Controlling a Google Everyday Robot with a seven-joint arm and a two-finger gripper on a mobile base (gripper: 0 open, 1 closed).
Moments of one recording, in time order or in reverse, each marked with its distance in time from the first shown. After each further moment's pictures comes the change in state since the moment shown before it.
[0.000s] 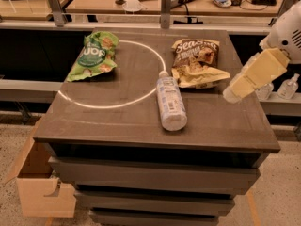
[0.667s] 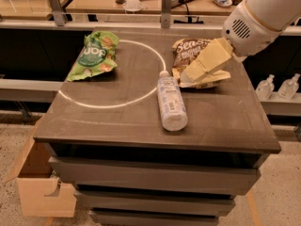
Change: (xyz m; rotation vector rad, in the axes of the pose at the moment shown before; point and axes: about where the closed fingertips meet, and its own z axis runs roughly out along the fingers) arm -0.043 0.006 0.051 -0.062 0.097 0.291
